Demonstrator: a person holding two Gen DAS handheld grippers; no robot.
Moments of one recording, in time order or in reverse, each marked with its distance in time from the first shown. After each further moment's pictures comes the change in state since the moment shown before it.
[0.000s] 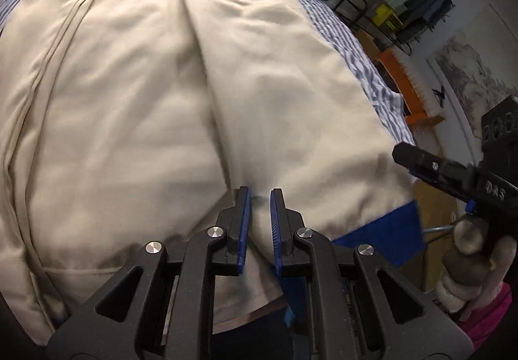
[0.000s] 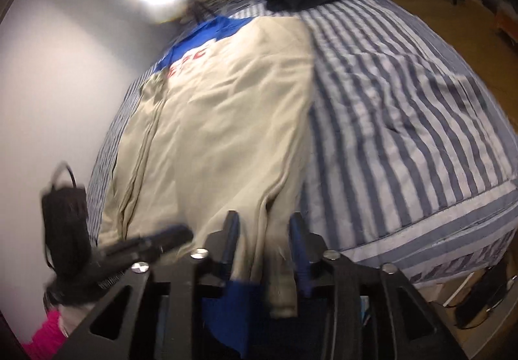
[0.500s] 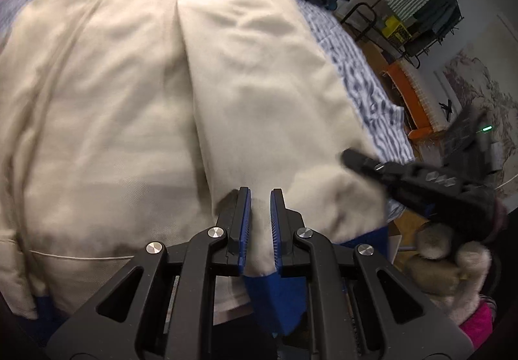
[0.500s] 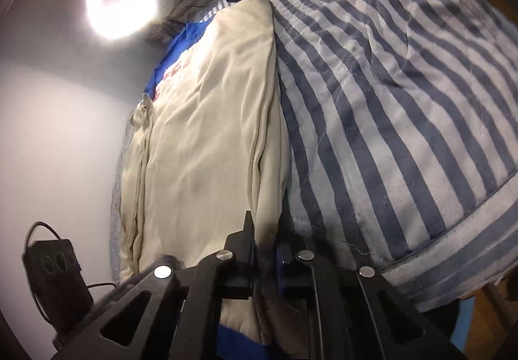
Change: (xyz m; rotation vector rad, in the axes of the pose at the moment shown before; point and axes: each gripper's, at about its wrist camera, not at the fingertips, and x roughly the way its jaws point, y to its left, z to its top) left arm 0.010 -0.015 0.007 -0.046 -0.018 0.018; right arm 0.045 -0.032 0.005 0.203 0.023 0.125
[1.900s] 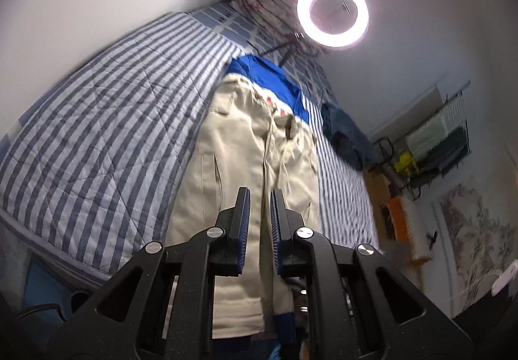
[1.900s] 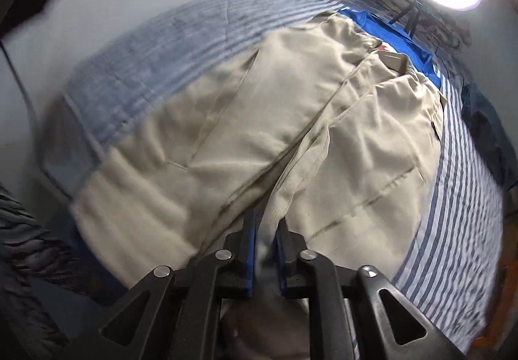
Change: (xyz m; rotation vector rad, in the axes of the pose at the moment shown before) left arm -0.248 0.185 0.029 -0.316 -0.426 -0.001; right arm 0.104 0.271 -0.091 -1.065 0.207 -0.266
